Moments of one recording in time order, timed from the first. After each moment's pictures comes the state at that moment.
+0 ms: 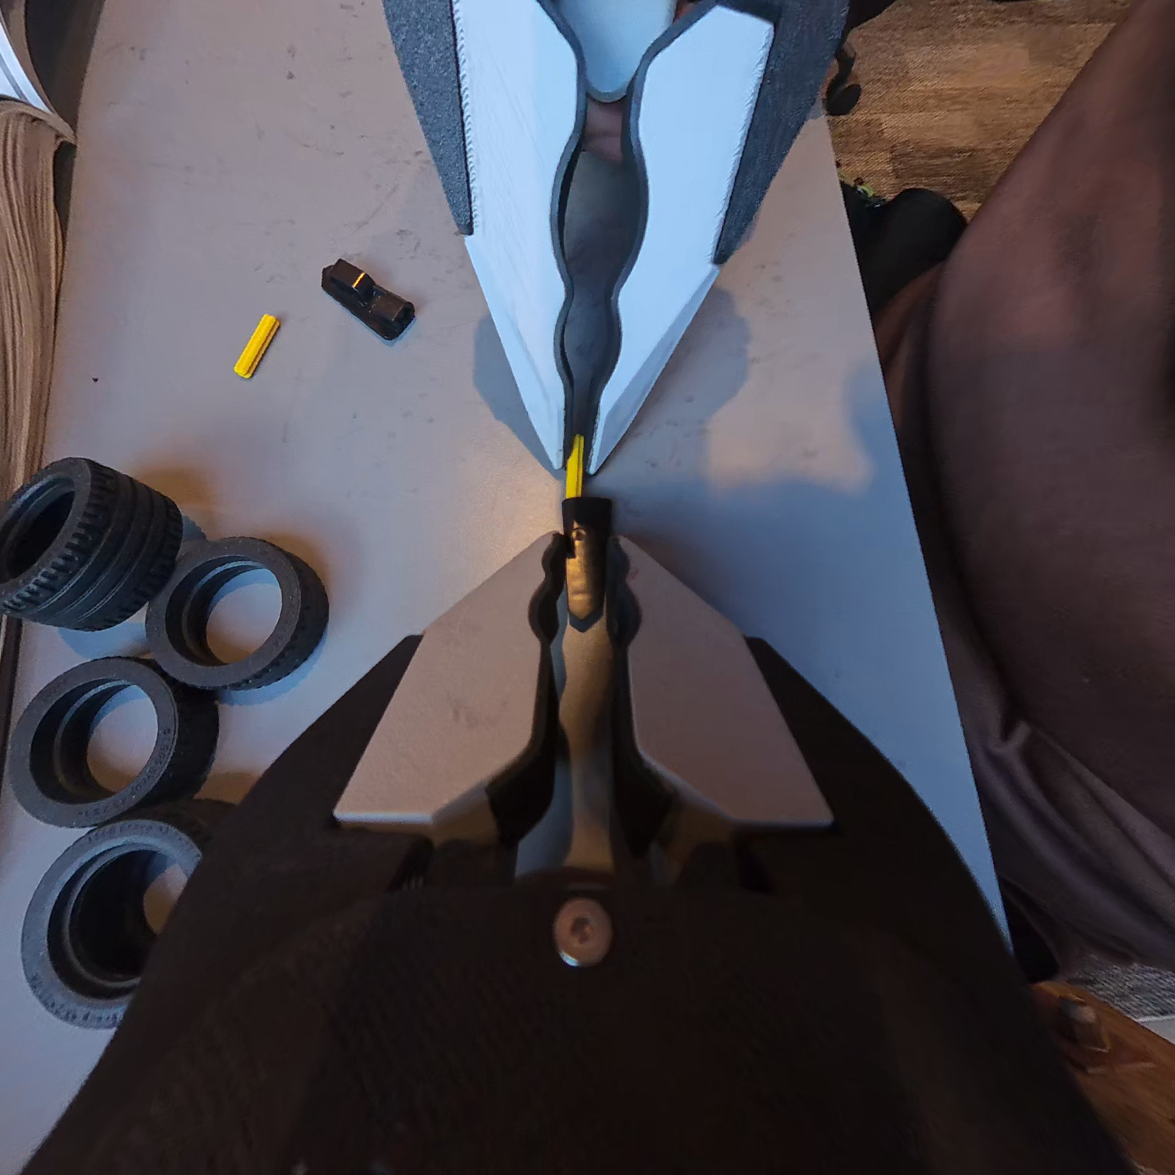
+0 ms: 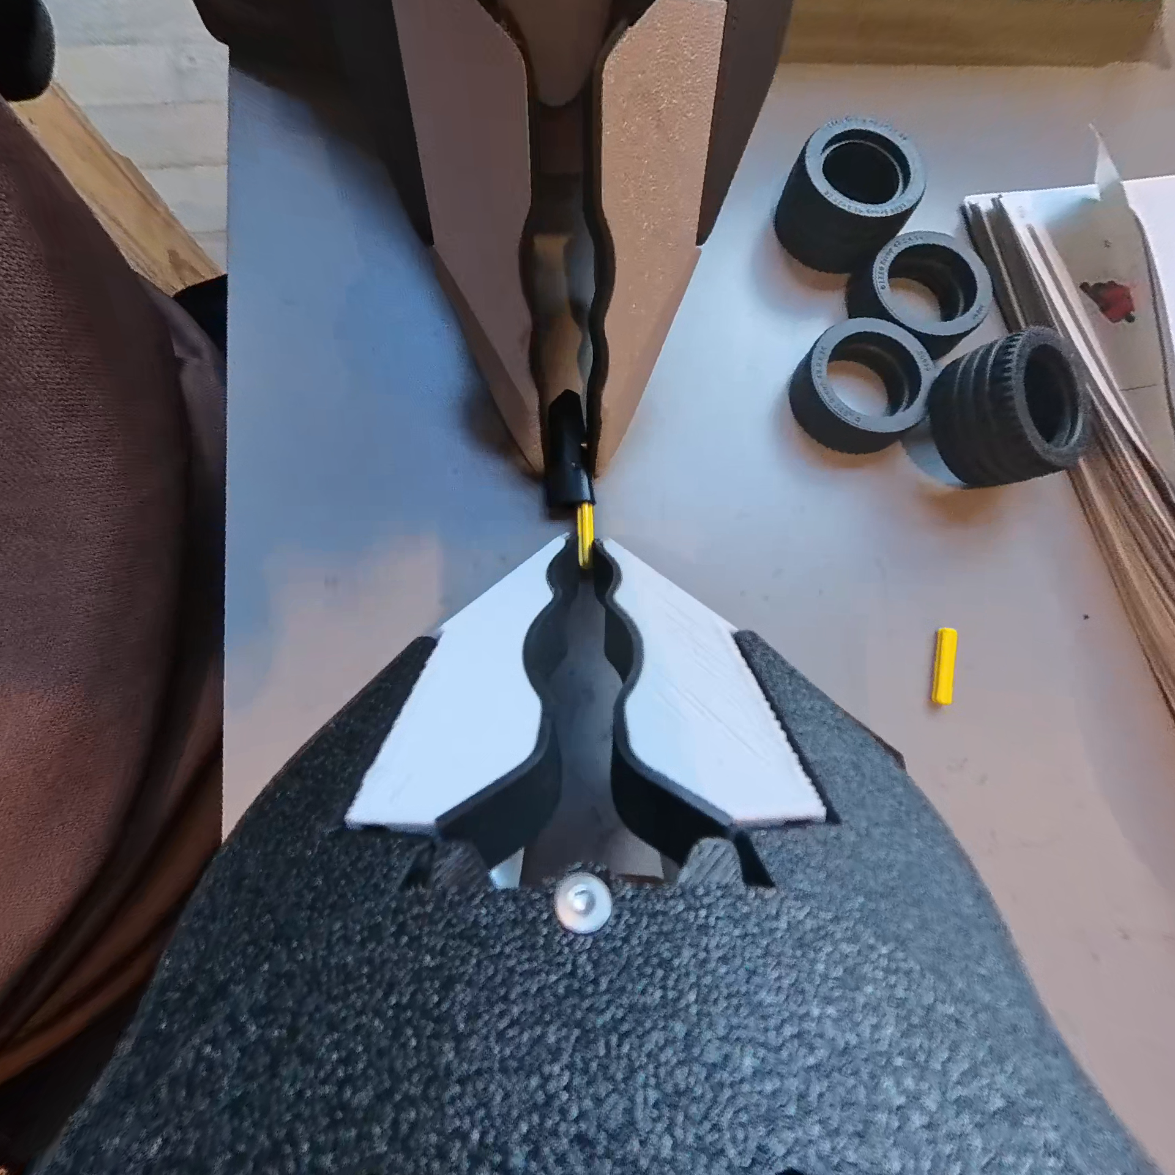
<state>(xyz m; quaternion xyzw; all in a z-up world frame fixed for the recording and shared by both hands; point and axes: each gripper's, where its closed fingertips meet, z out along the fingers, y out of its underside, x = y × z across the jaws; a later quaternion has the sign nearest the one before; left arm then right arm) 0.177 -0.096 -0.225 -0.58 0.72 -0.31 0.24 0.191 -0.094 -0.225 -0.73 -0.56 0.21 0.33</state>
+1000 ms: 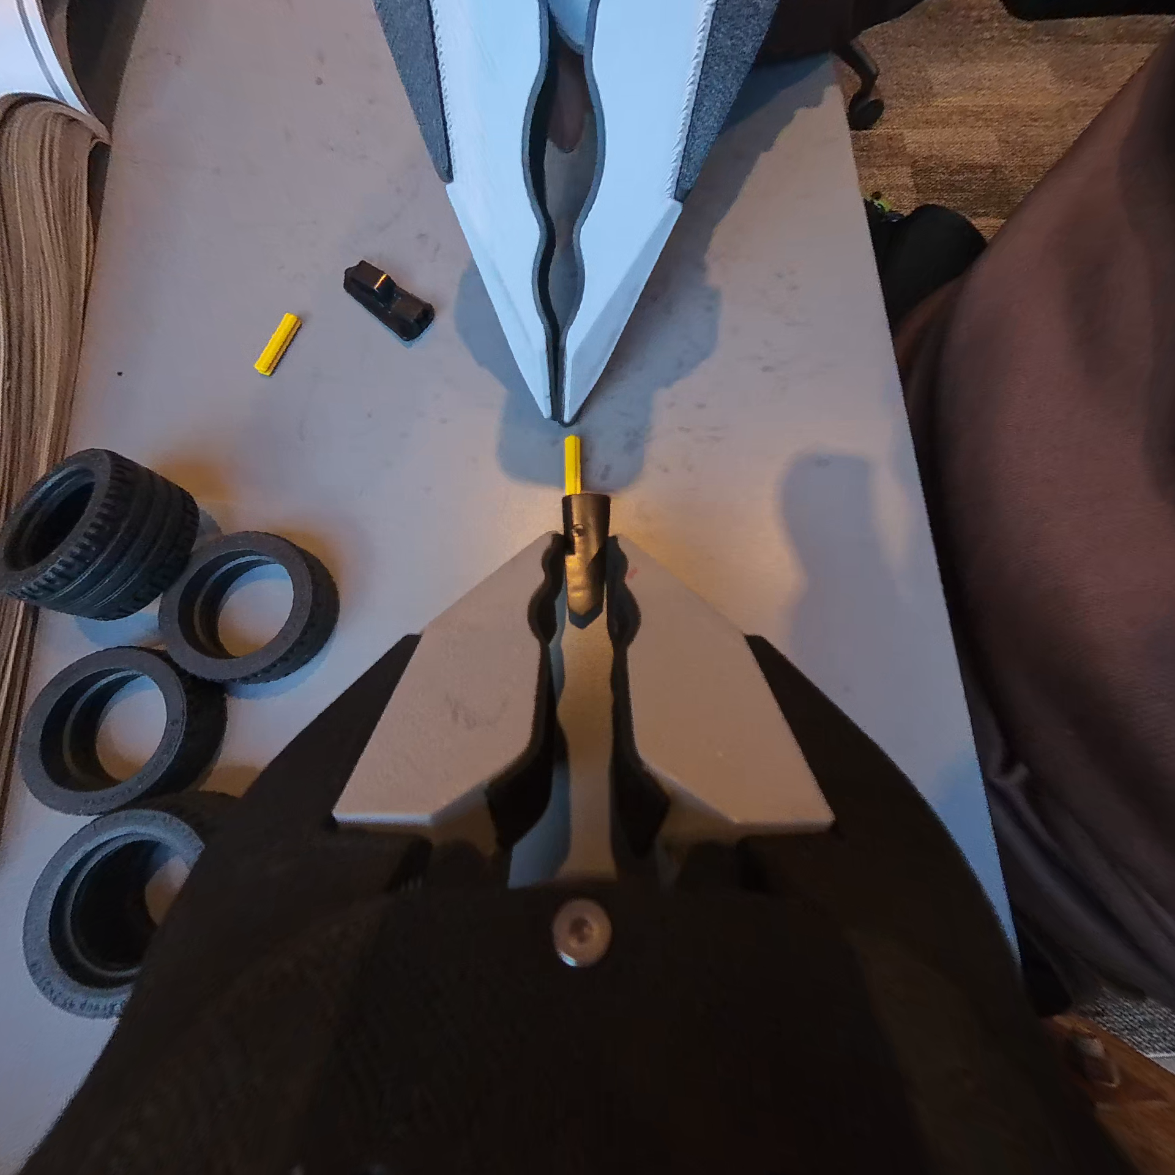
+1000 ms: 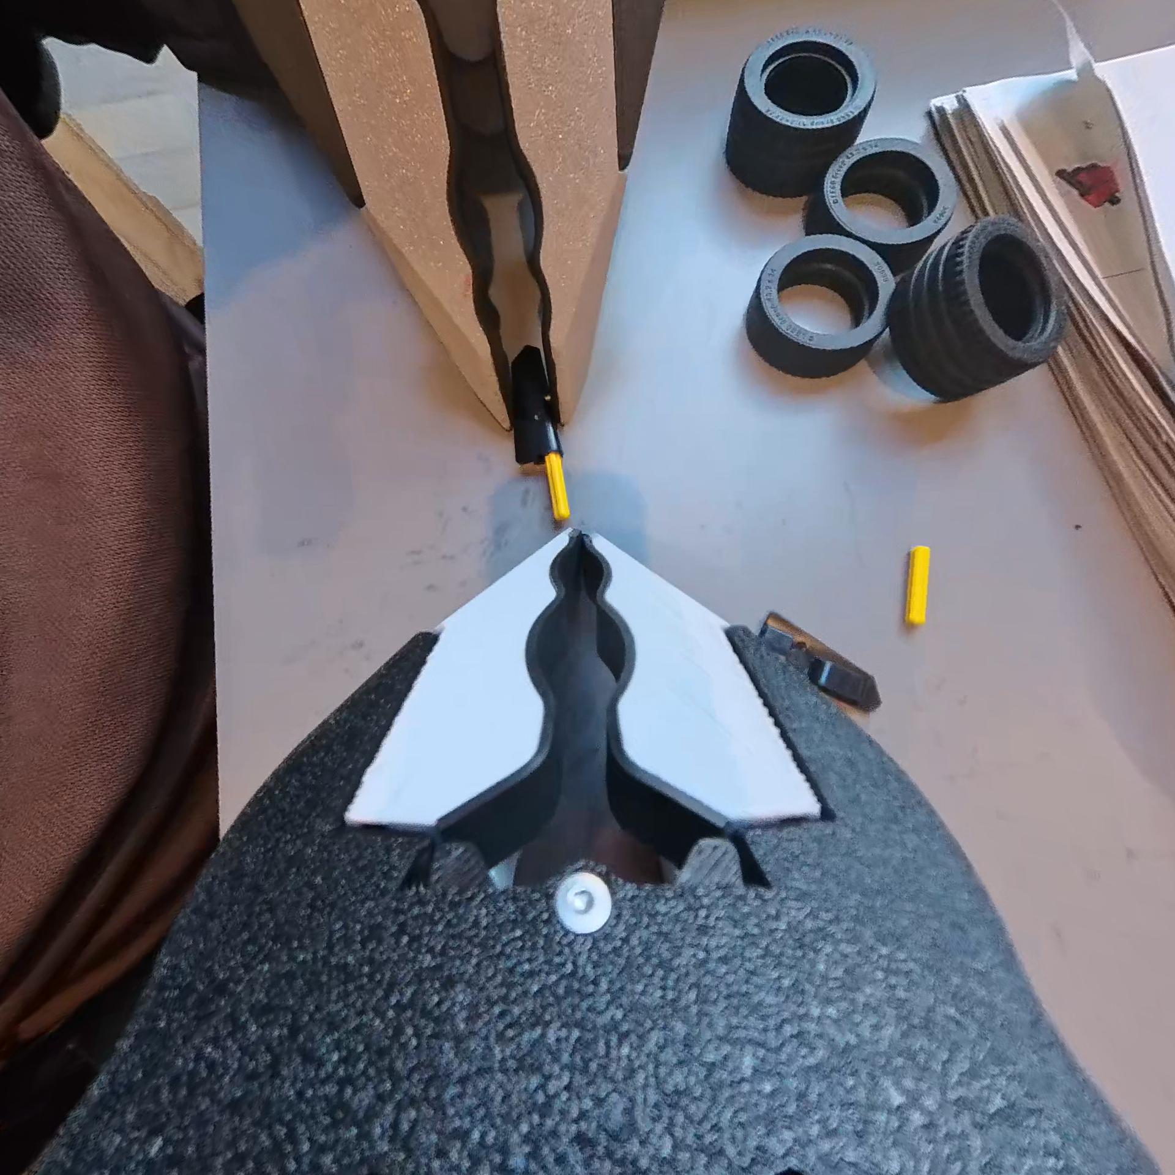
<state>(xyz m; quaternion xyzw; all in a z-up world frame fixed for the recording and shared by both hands) 0.179 -0.093 -0.225 -0.59 0.71 -0.31 0.25 0.212 -0.087 -0.227 -0.76 -0.53 0.24 0.30</state>
